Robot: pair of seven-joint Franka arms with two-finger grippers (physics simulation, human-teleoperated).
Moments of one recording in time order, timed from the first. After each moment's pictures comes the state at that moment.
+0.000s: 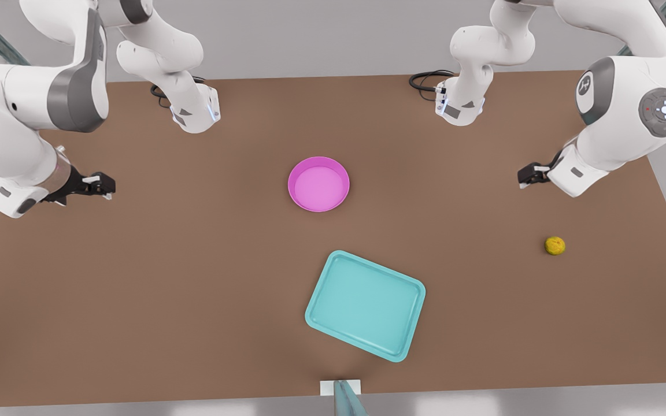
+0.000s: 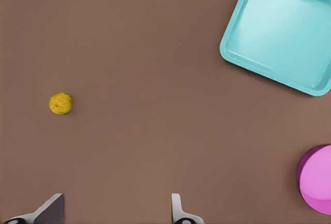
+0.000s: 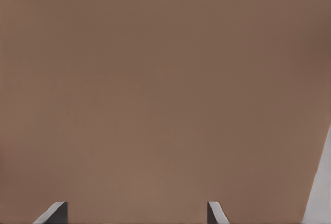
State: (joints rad) left arm -0.14 0.11 0.05 -1.46 0.00 1.44 -0.04; right arm 0.13 0.19 -0.09 -1.28 -0.13 1.35 -0.16
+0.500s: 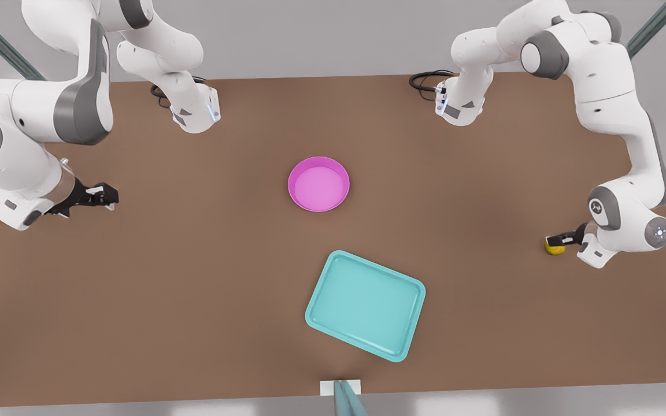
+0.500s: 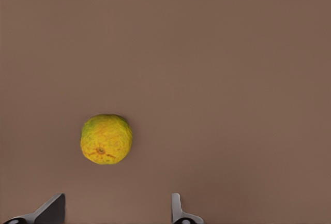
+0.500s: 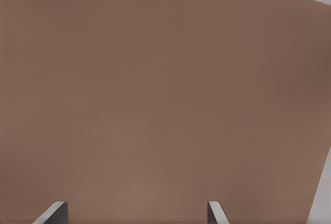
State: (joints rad) left arm 0.16 0.57 0.17 -1.68 -0.05 1.98 0.16; right arm 0.12 0.22 -0.09 -1.28 -0.12 1.40 -0.19
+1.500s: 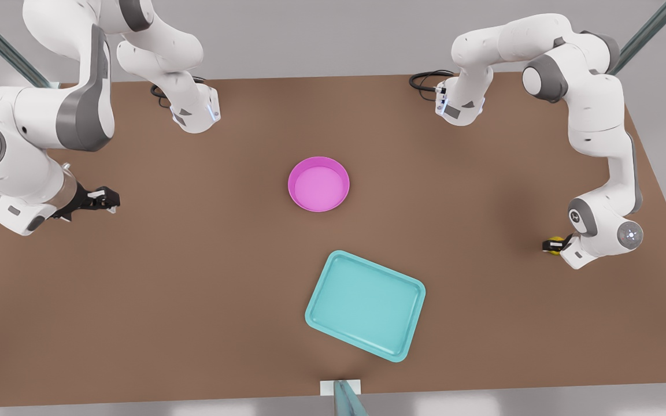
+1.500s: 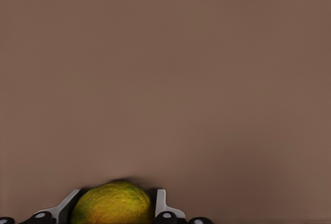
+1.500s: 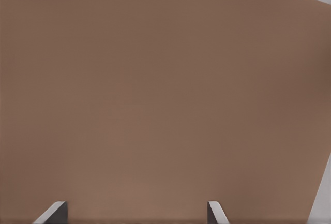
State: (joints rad) left arm 0.19 0.72 0.17 -1.72 -0.04 2.28 0.51; right arm 0.12 0.23 -0.09 -1.28 -0.12 1.40 -0.21
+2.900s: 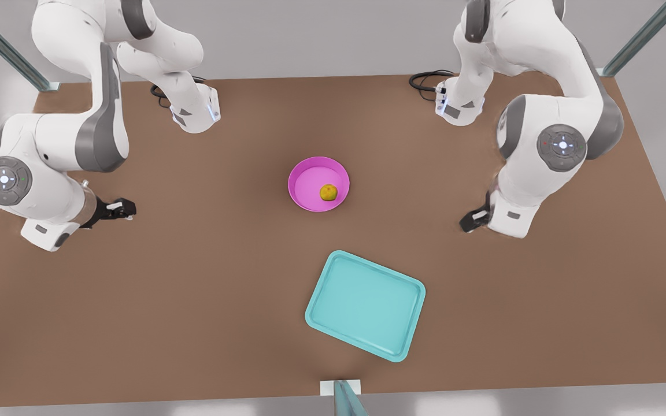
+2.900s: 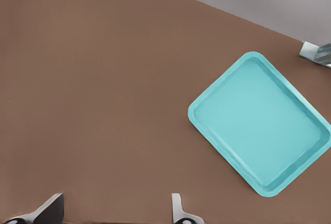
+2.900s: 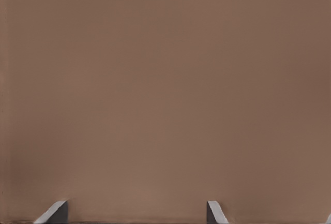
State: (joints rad) left arm -0.71 0.42 0.65 -1.14 -0.22 1.44 -0.55; right arm 0.16 0.32 -0.09 -1.32 -0.06 1.41 -0.21
